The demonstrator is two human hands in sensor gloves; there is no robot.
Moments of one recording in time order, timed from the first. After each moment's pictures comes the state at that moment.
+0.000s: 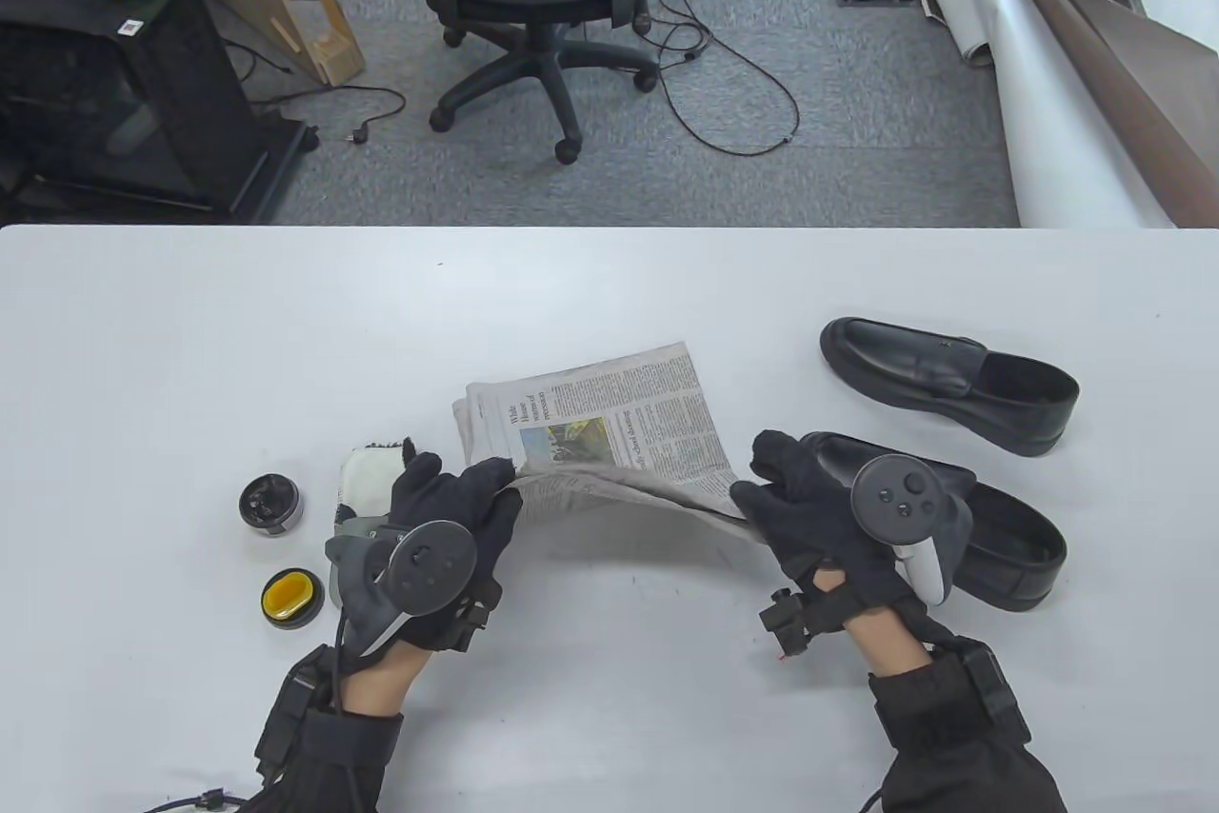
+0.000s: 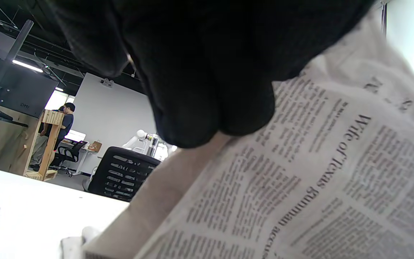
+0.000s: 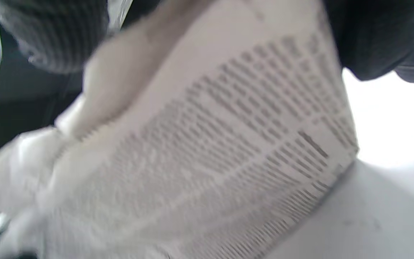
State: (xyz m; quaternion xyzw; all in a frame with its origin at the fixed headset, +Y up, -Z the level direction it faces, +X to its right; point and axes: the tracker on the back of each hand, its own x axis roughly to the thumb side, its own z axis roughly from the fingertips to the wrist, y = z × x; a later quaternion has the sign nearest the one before) left_hand -0.175 -0.674 -0.243 0.20 -0.08 0.18 0.96; right_hand 0.190 -0.706 -0.285 0.05 -0.03 0.92 0.39
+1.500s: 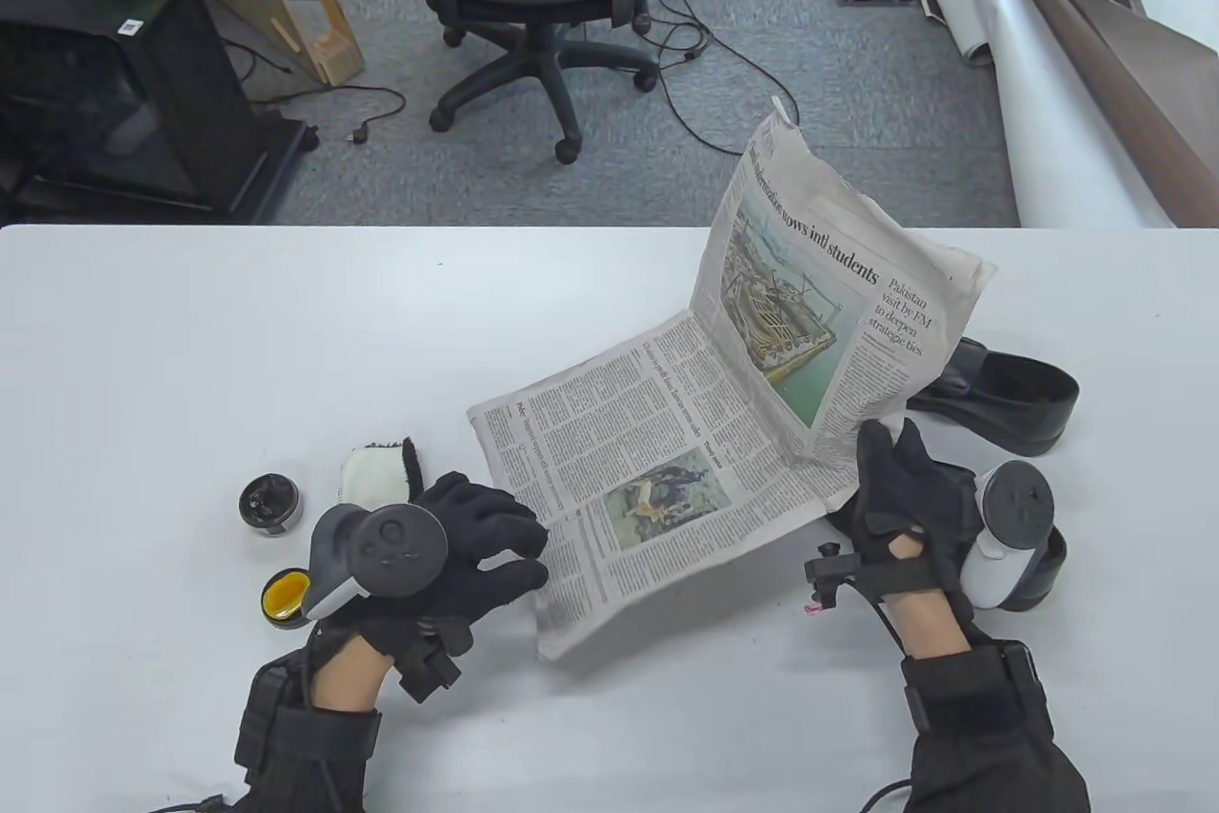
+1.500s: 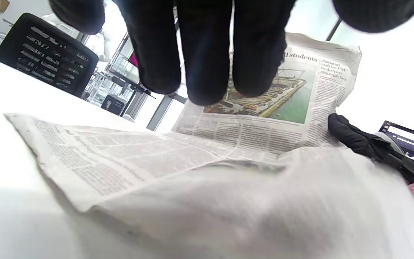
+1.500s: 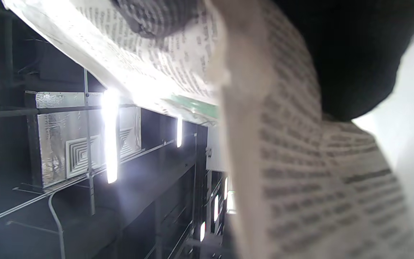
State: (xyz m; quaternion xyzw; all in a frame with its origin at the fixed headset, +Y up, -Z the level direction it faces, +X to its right) left_hand -0.188 -0.693 -0.252 -0.01 -0.25 0.28 0.93; right_hand 0.259 -0.704 -0.295 -0.02 -0.08 0.71 0.70
